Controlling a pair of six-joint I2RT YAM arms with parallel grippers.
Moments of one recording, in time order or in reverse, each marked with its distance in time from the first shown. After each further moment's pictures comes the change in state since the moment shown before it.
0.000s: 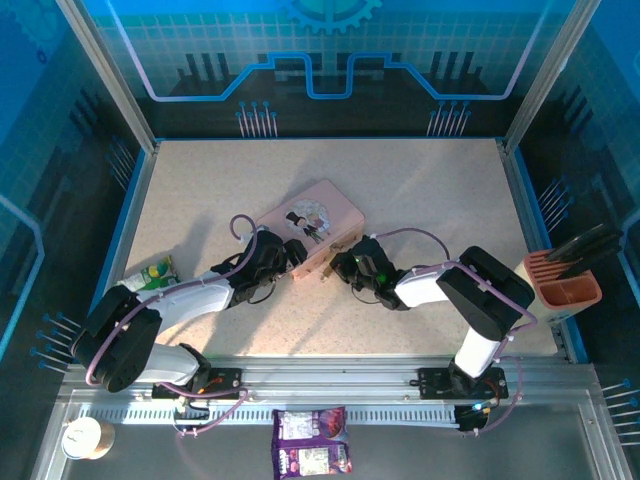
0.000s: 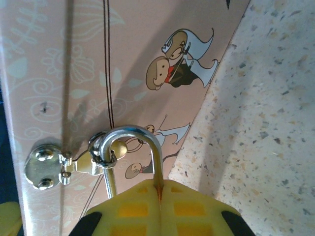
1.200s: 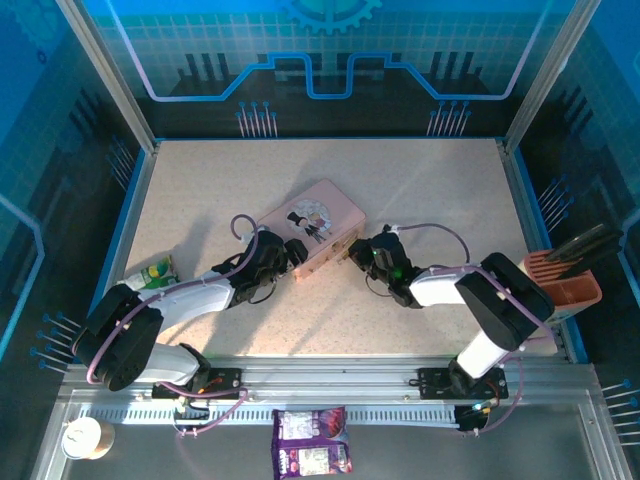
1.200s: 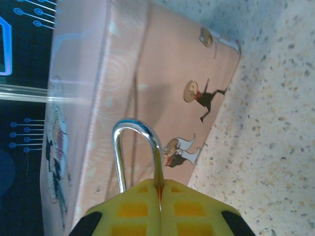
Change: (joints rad) left arm 0.000 0.010 0.001 0.008 -0.003 0.002; right arm -0.102 -0.126 -0.055 0.002 0.092 -0.089
